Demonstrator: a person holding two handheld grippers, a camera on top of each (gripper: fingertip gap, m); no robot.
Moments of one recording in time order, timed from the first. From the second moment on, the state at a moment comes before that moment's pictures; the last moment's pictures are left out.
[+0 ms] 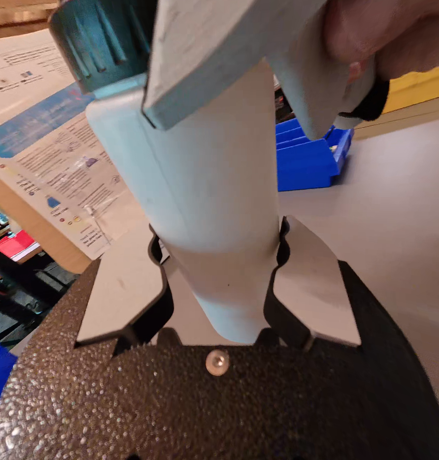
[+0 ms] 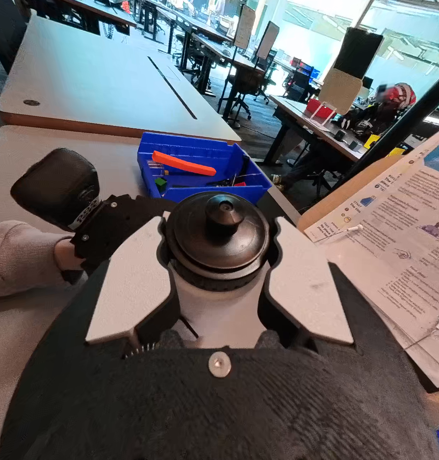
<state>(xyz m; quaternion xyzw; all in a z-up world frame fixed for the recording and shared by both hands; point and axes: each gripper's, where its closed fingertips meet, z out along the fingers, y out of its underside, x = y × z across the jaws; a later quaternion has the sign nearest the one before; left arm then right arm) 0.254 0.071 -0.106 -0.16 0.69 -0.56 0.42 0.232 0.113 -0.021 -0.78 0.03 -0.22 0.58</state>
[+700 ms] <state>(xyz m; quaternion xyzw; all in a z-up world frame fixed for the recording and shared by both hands) 0.244 0.051 -0.133 -0.15 0.73 -0.63 0.24 0.221 0.089 -0.025 -0.79 0.04 -0.08 0.60</state>
